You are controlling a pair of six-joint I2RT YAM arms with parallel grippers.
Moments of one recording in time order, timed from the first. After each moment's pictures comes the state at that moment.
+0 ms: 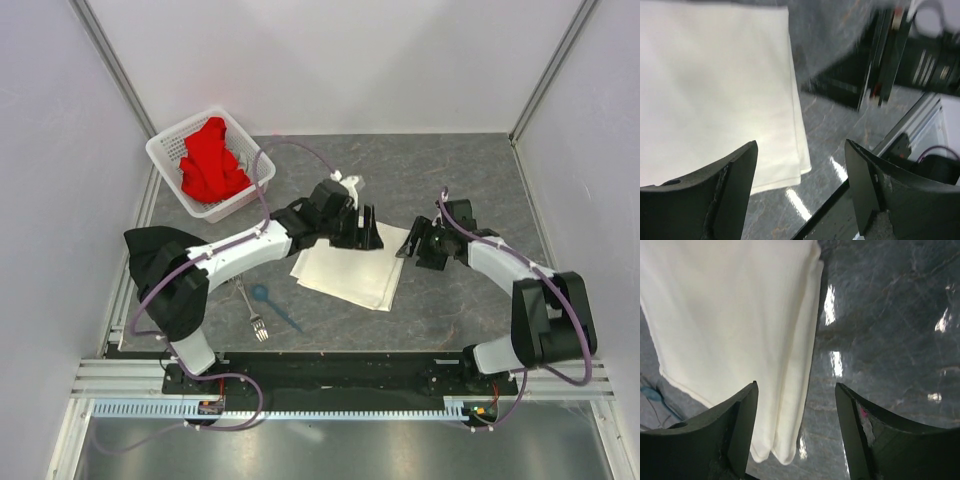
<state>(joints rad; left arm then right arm) -0.80 1.71 1.32 -0.24 0.20 -0.61 0.16 1.39 0.74 -0.31 -0.30 0.55</state>
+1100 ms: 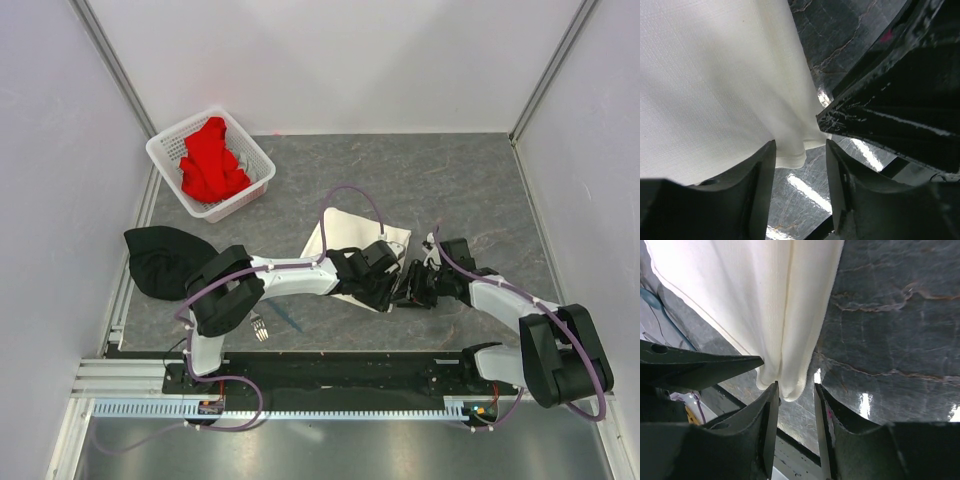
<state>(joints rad) -1.10 1.94 1.27 -0.31 0.05 -0.52 0.22 1.25 0.43 -0.24 -0.56 0.58</state>
